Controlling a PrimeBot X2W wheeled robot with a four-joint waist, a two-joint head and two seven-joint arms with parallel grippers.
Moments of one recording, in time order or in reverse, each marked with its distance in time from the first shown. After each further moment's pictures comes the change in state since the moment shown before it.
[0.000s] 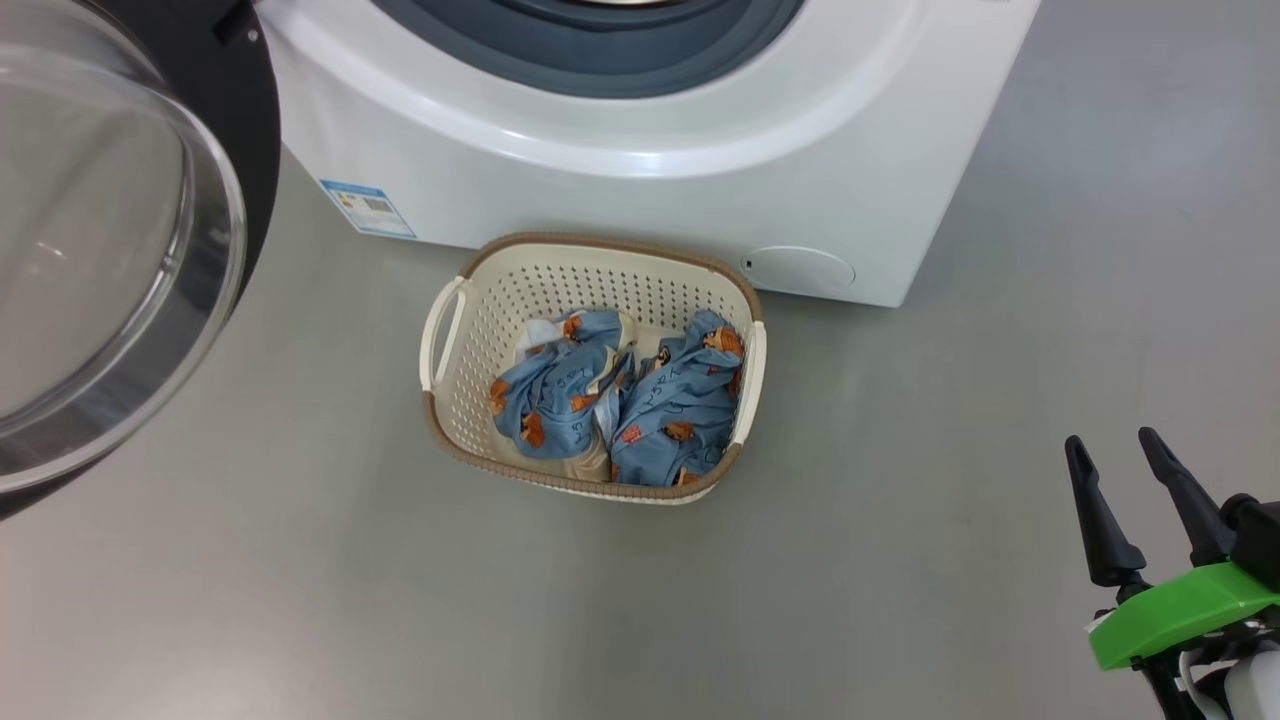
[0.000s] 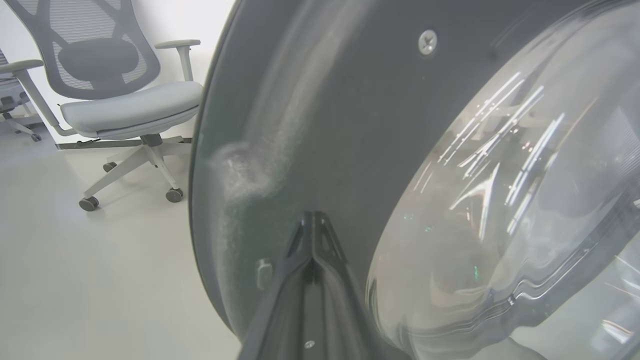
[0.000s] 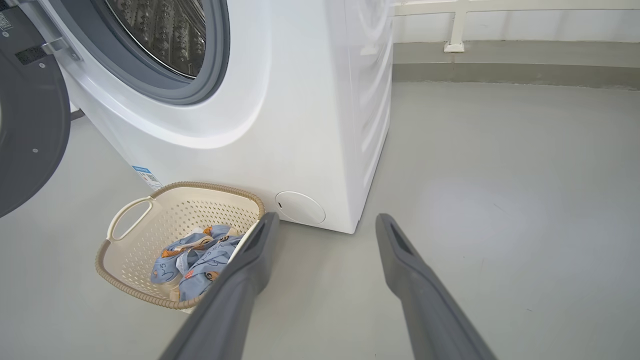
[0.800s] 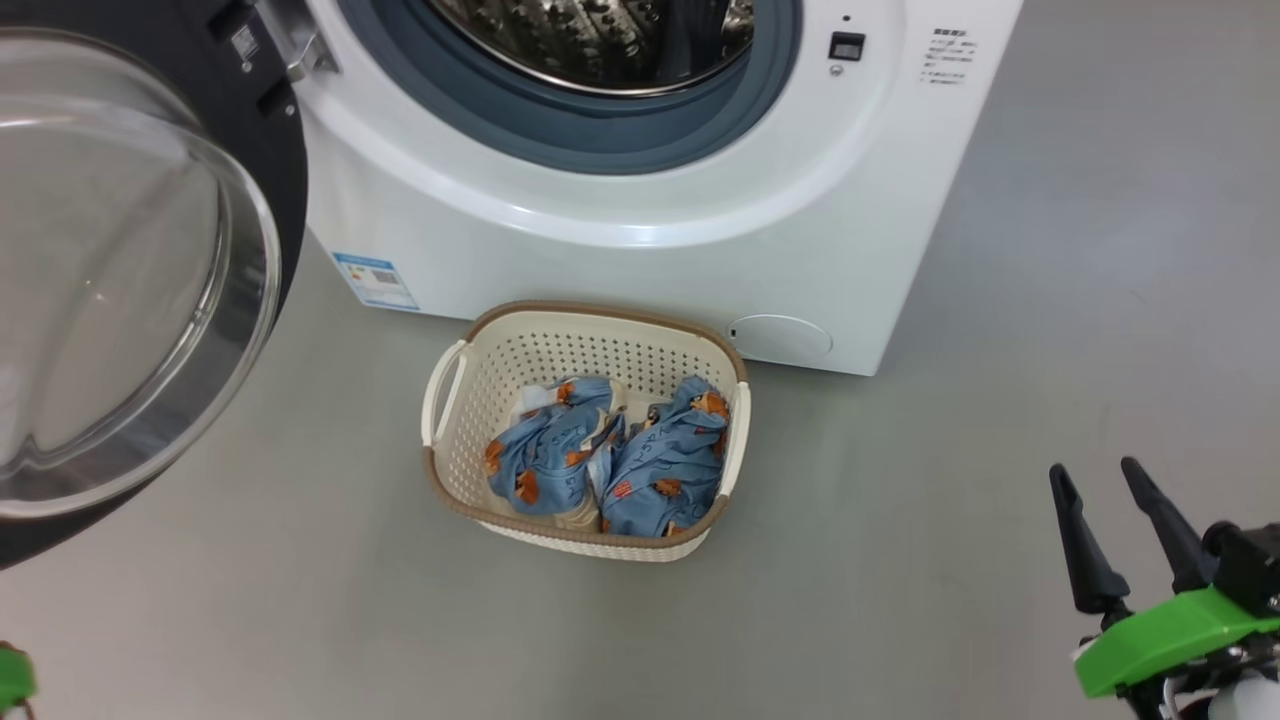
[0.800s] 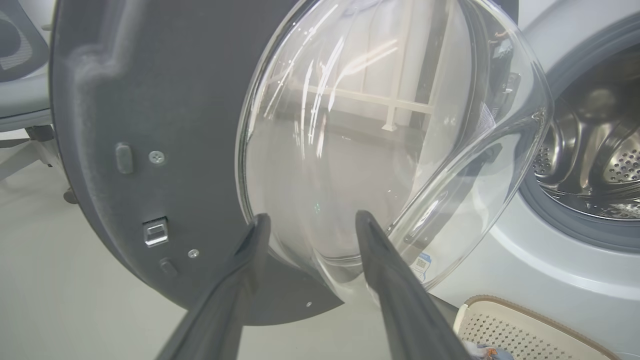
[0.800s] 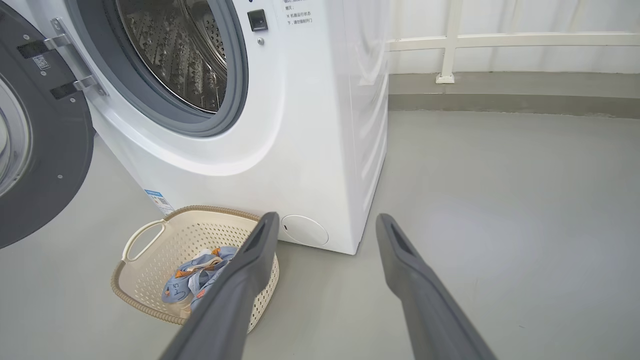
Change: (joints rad) left arm 0.325 -0.167 -0.215 -0.350 -0.153 0.000 0.000; right arm 0.029 0.029 -0.001 0.005 0.003 0.000 0.000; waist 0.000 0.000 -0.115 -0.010
